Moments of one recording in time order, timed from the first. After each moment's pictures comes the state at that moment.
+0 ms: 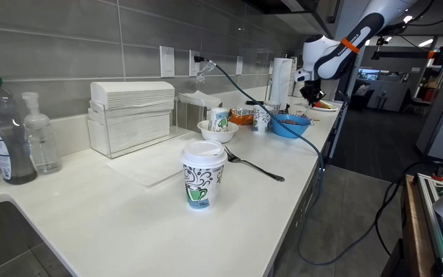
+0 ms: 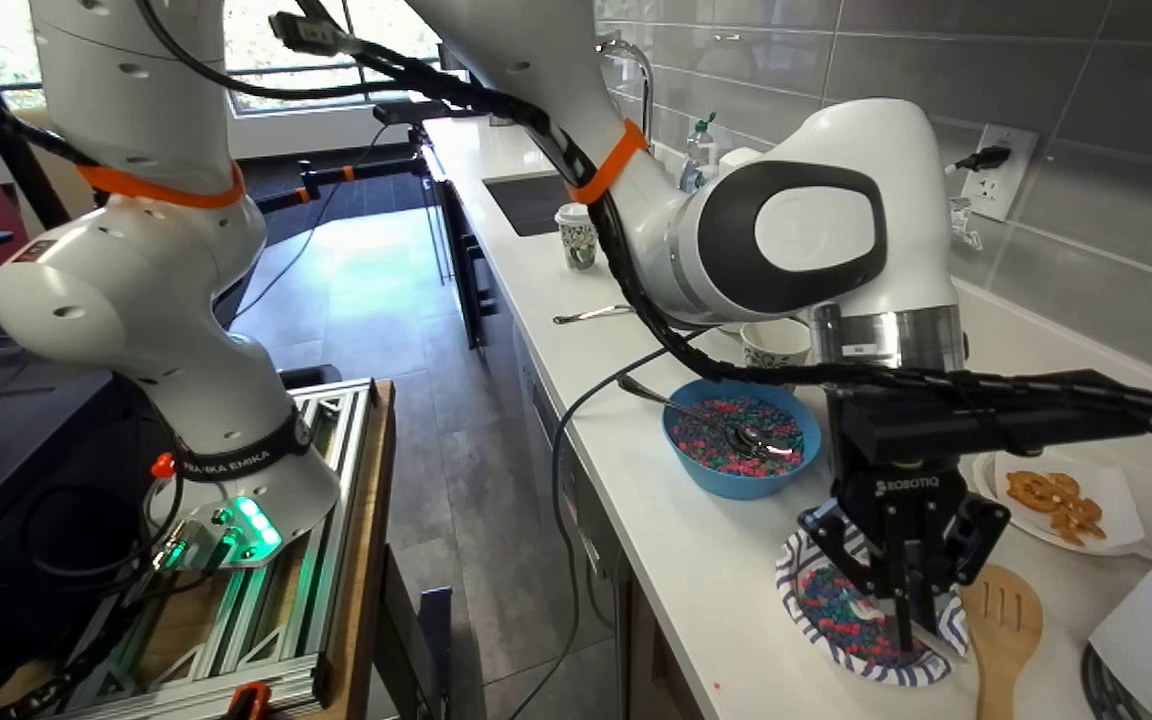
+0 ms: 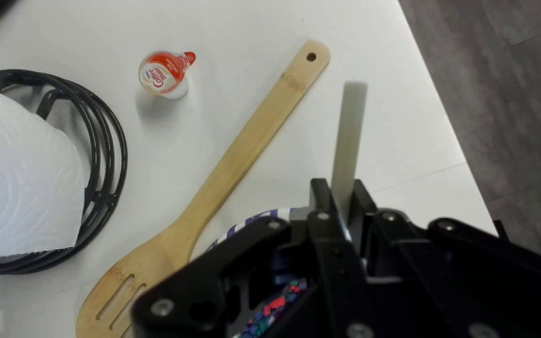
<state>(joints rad) -0.22 0.37 -0.31 -1.97 -0.68 2.49 -1.34</state>
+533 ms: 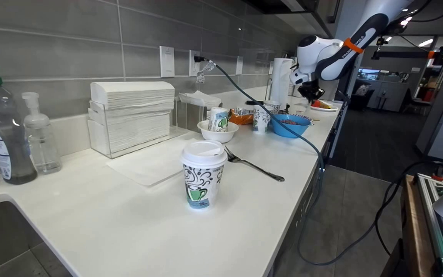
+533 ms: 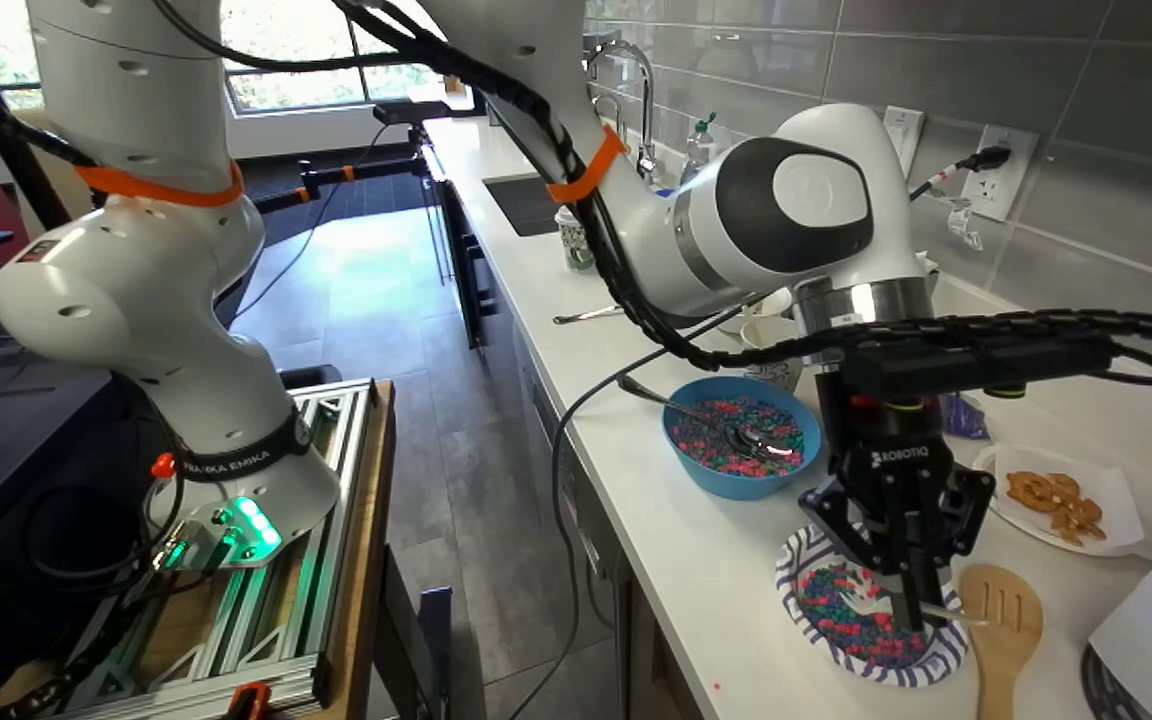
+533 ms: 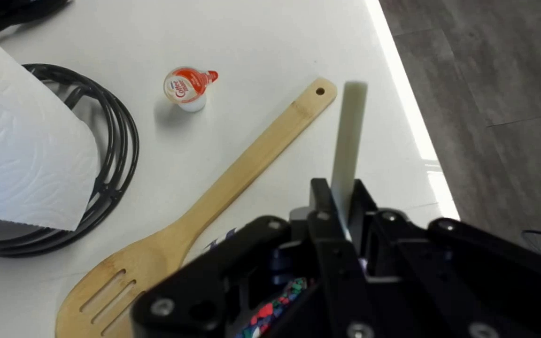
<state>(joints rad) -0.20 0.36 -0.27 -1.97 -0.91 2.42 -1.25</state>
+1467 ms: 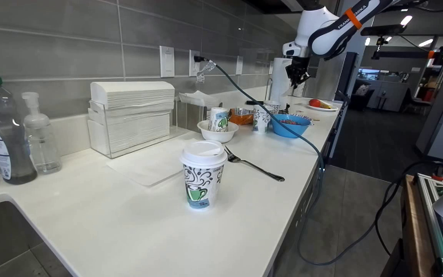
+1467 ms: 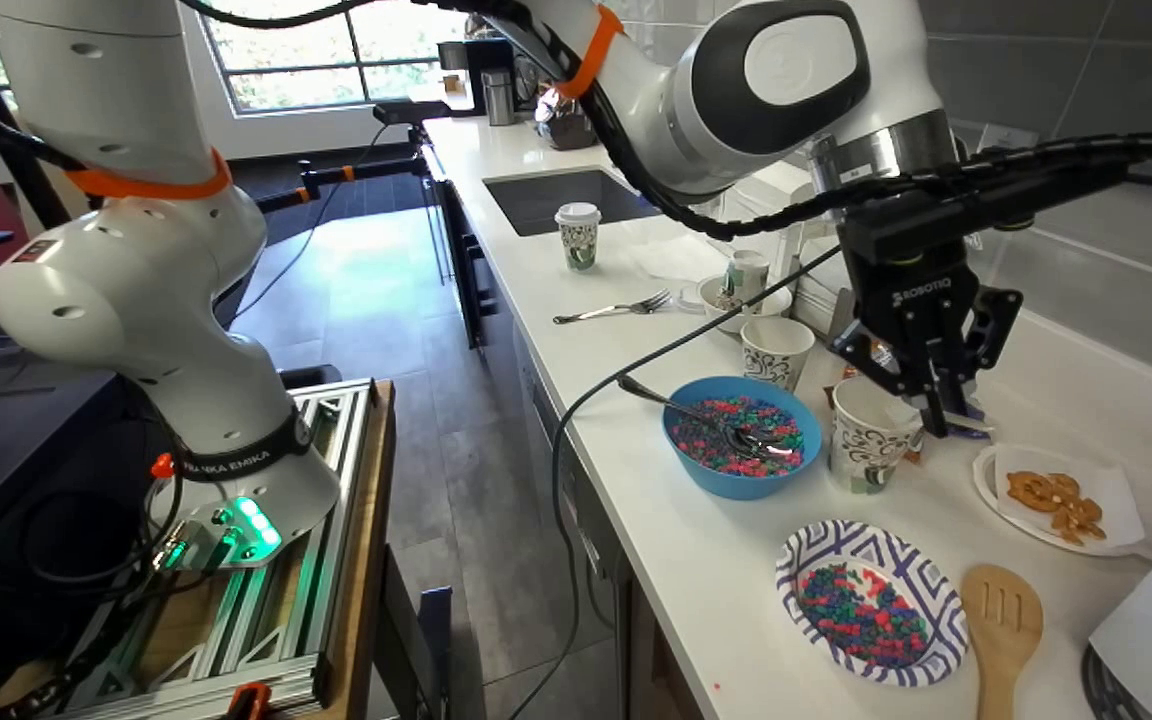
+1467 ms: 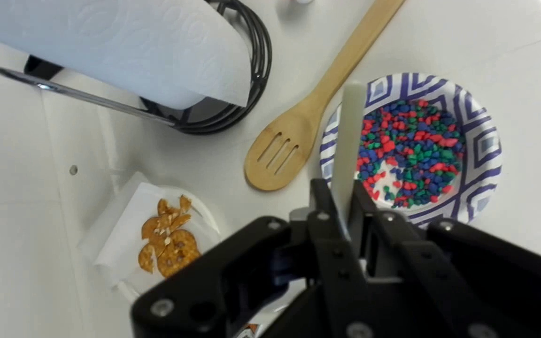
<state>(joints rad) -0.22 0.22 -0.14 -1.96 -0.59 2.51 -1.29</state>
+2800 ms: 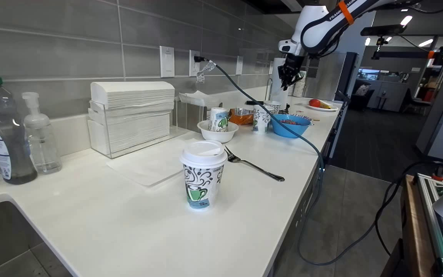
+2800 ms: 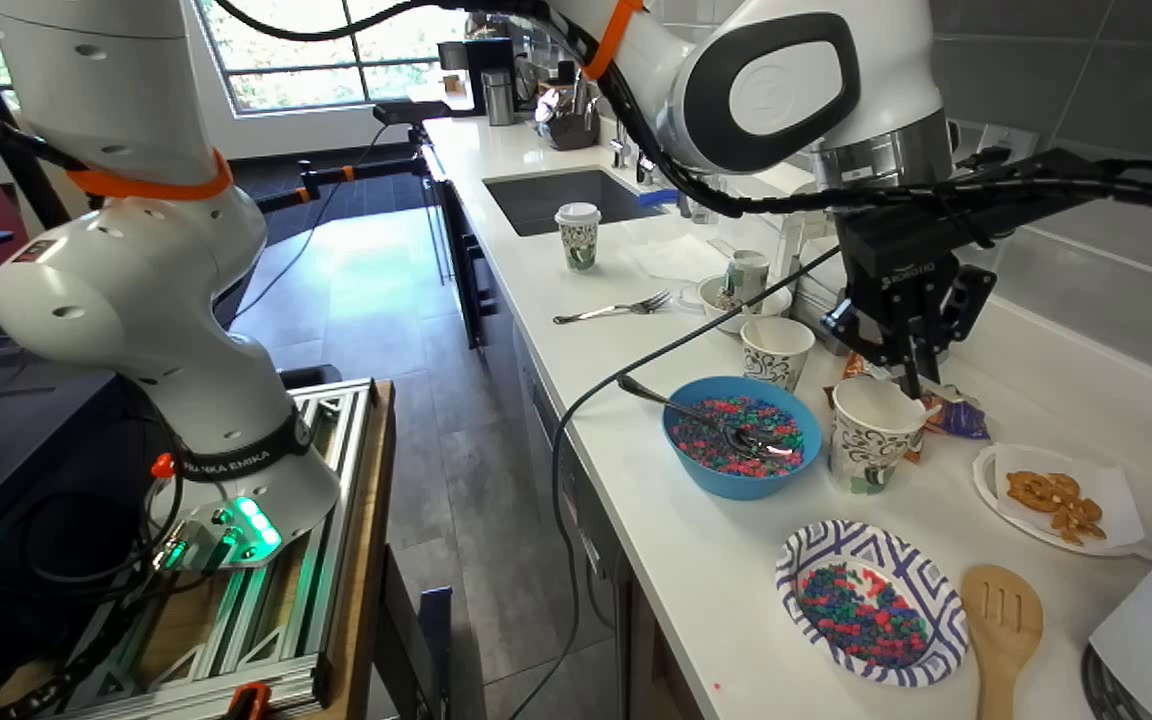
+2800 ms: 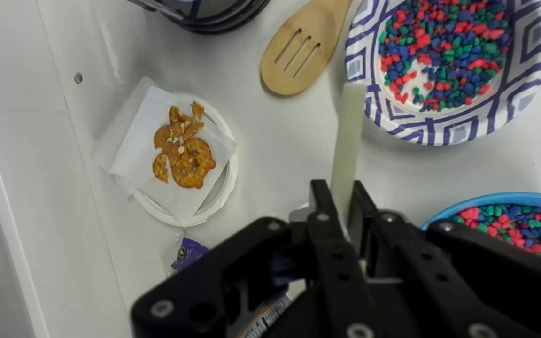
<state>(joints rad) -0.23 0.23 -0.10 -1.96 -0.28 2.56 -1.49</state>
